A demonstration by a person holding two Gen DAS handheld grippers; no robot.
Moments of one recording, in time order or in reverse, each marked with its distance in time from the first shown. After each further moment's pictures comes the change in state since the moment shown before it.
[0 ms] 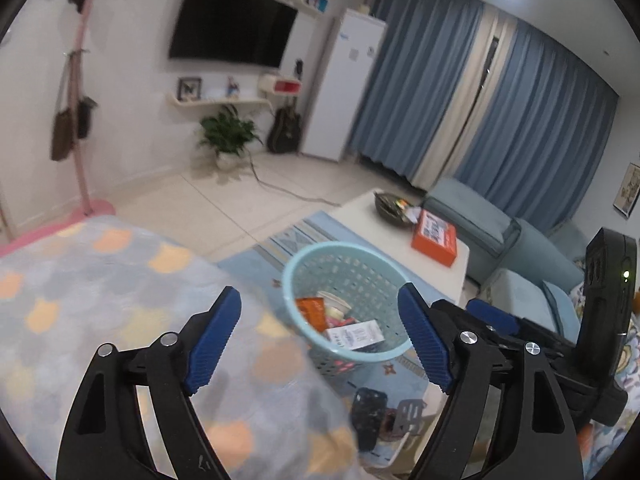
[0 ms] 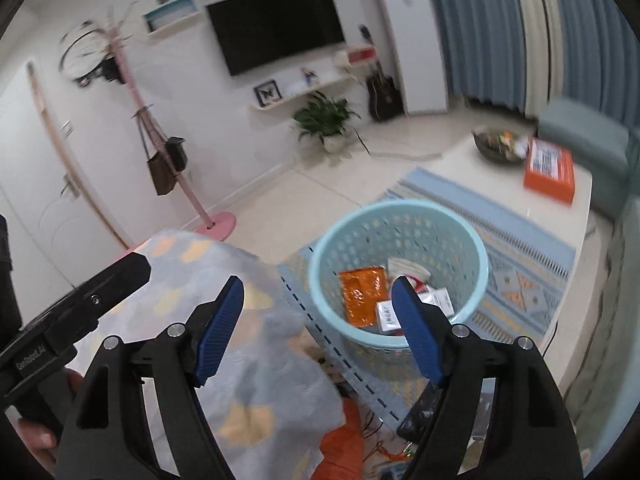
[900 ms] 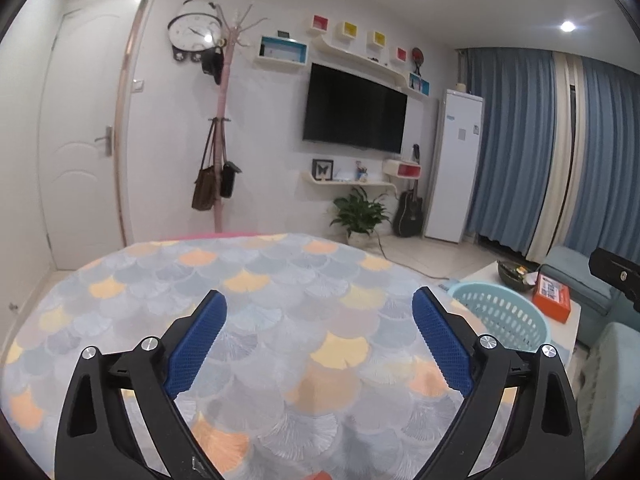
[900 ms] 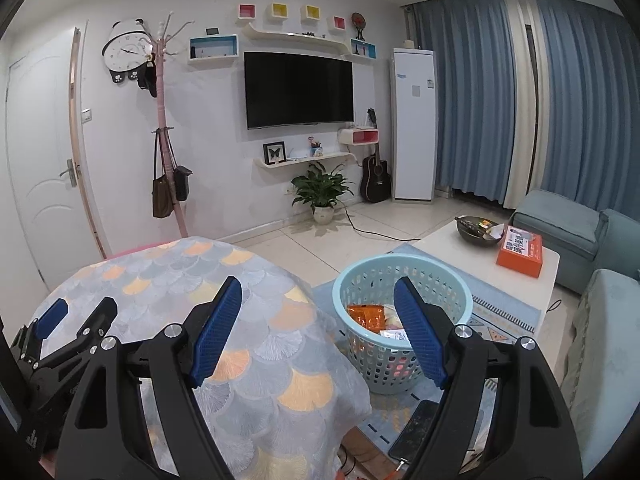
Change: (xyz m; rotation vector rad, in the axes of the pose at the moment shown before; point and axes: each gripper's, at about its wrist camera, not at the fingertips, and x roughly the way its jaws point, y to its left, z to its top) left arm -0.101 0.073 -0.105 -0.044 -0.332 0.452; right arm -0.067 0.089 -0.083 -0.160 -0.277 -0.123
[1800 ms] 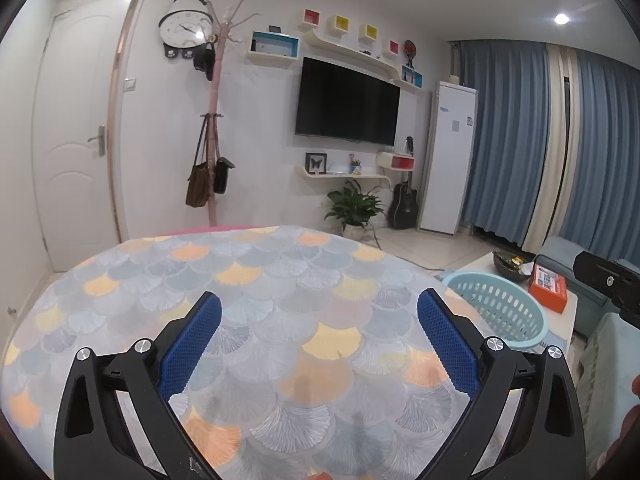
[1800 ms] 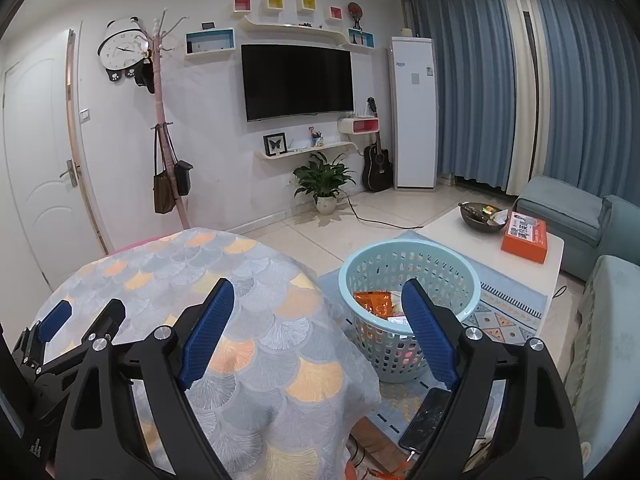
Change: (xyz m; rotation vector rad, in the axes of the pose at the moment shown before) left arm -0.004 -0.007 -0.007 0.020 0.013 -0.016; right arm 0.010 -0.003 -0.008 0.029 0.034 0.019
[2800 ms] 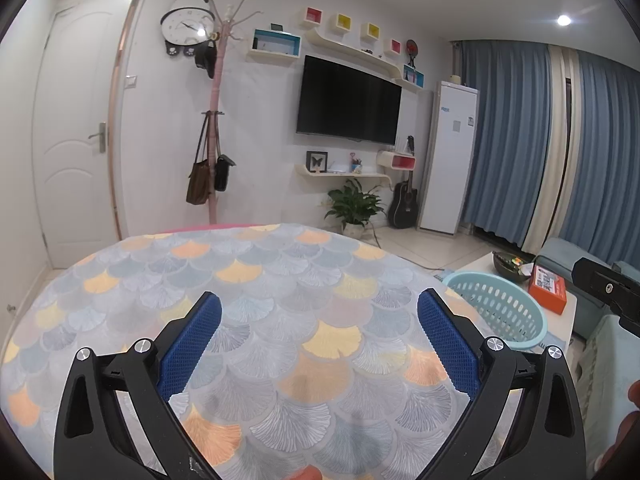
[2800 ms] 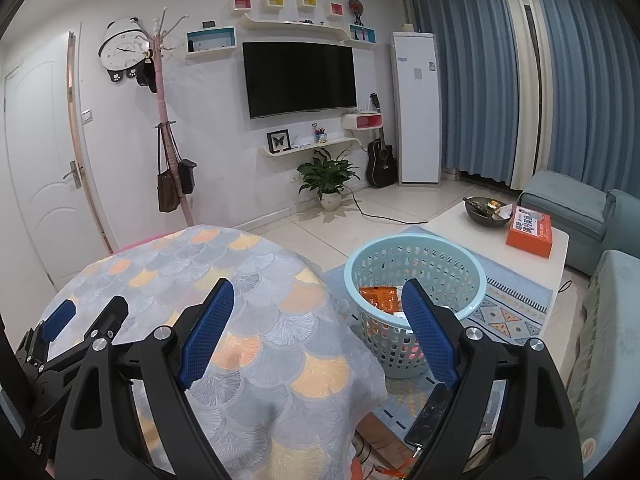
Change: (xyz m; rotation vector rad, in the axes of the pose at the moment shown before) left arm 0.001 0.001 -0.001 -0.005 0.004 0.000; right arm 0.002 0.002 -0.006 0.006 0.009 0.014
